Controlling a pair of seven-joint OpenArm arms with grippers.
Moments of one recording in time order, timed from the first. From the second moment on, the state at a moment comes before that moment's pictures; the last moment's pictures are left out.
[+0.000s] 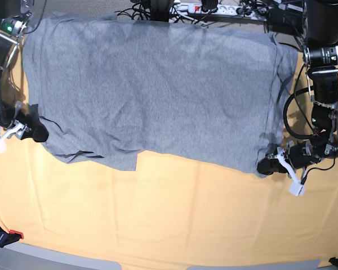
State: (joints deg) left arm -31.0 -29.8 -0.2 46.3 -52.4 -42.7 50.4; right arm 13.2 29.0 28.5 52.7 59.8 41.6 -68.4
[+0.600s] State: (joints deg) left arm -37.3 -31.8 -0.2 46.3 -52.3 -43.7 49.5; right arm 22.1 28.8 28.5 52.5 44.2 41.6 -62.3
